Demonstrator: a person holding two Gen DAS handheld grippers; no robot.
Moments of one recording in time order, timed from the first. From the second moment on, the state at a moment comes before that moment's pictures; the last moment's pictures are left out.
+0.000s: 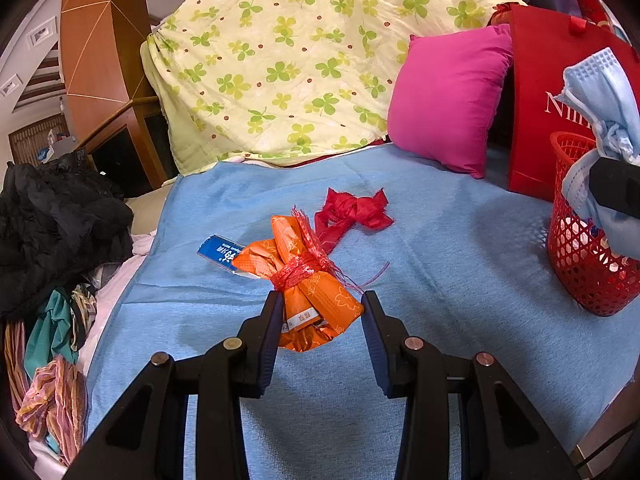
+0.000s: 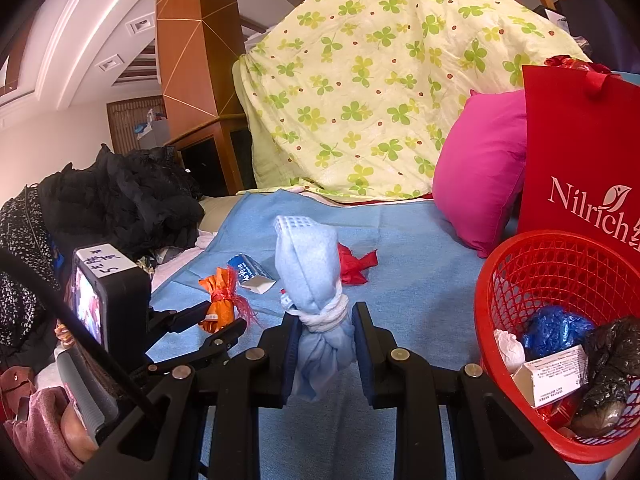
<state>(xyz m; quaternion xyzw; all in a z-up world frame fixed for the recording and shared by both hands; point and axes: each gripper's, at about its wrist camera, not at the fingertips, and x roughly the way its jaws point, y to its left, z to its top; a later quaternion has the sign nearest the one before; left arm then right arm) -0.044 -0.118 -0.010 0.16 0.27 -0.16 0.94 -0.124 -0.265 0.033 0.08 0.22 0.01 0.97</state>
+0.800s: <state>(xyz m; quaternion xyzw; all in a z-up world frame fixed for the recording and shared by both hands) -0.046 -0.118 -0.008 0.16 0.26 -0.16 0.94 -0.130 -0.267 0.035 0.08 0.22 0.01 0.97</state>
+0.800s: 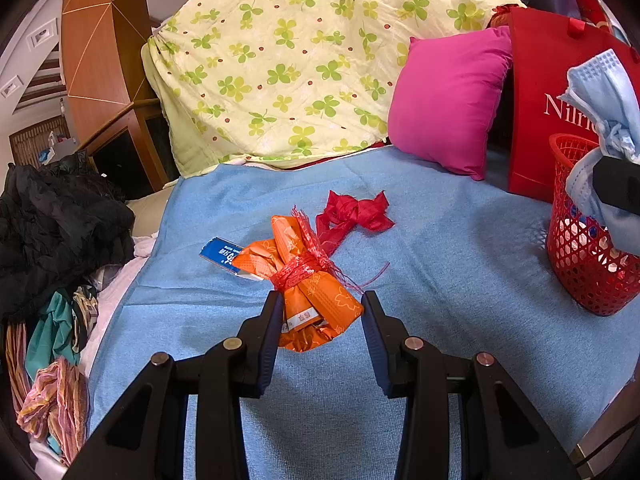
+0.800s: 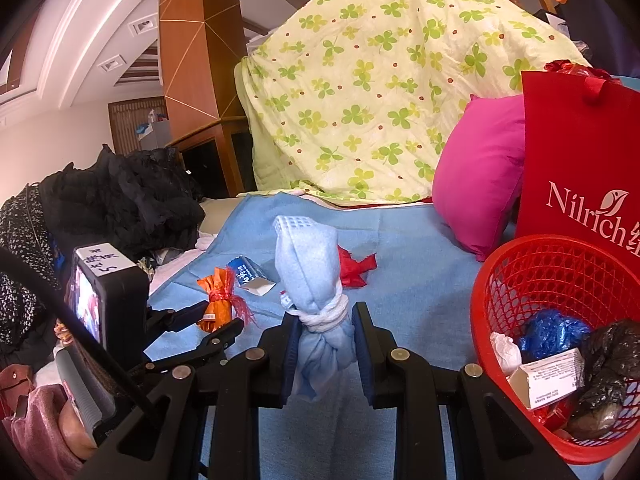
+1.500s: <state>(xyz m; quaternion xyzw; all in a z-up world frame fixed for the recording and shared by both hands) -0.047 -0.119 -0.014 0.17 0.26 -0.14 0.94 -0.143 -0.271 0.044 0.07 0.21 0.00 0.98</state>
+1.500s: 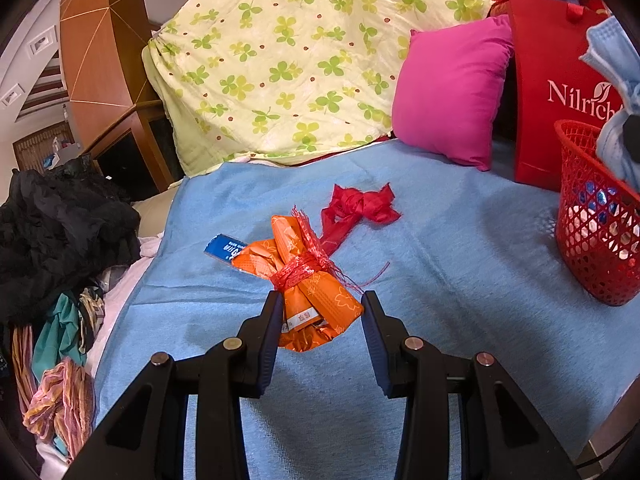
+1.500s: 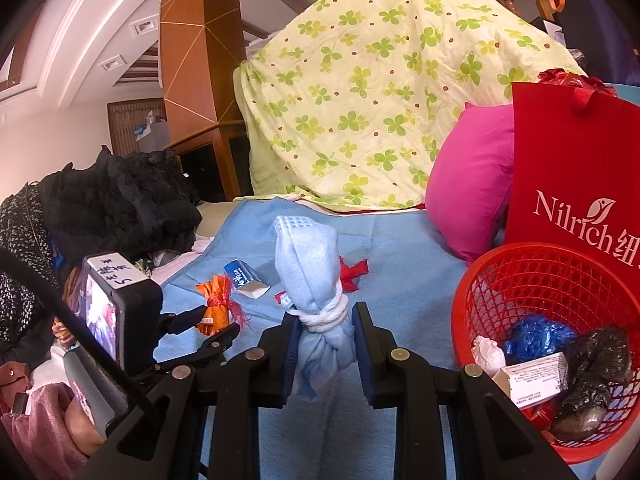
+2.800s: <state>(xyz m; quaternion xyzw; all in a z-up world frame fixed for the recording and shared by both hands) -0.152 -0.188 0.078 0.19 0.17 -0.23 0.94 -0.213 -0.374 0.072 0.18 0.10 -0.07 0.98</state>
